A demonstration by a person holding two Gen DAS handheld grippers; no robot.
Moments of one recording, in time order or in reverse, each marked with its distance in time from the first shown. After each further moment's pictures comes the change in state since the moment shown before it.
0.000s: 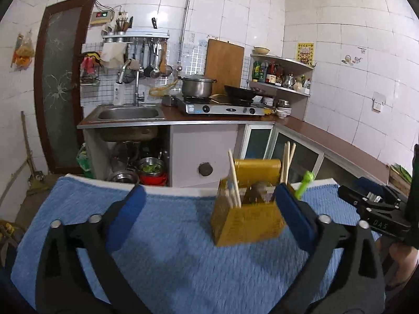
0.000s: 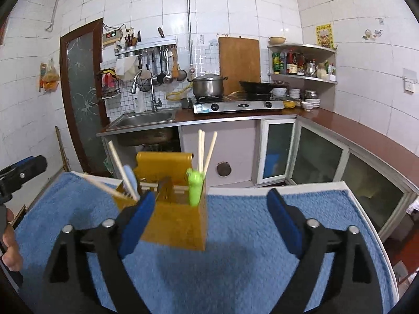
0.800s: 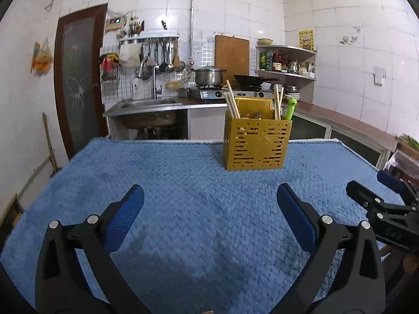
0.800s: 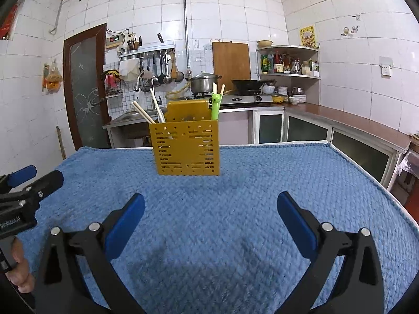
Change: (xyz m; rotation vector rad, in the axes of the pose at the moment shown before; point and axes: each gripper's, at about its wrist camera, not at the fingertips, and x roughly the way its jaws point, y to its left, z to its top) left arm -0.100 -0.014 -0.145 0.045 0.001 0.104; right arm -0.100 0.034 -0.146 0.041 -0.054 -0.044
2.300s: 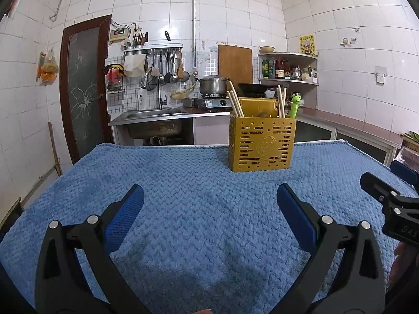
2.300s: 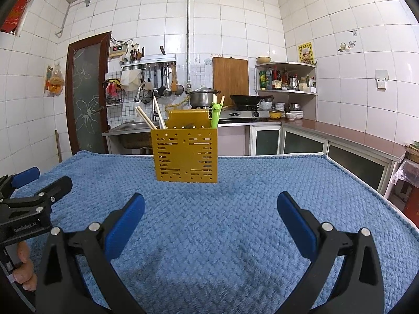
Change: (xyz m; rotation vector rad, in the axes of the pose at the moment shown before) left arm 0.003 -0.001 -0.021 0.046 -0.083 0.035; right arm -0.014 0.006 -0.017 -0.033 -0.079 -0.010
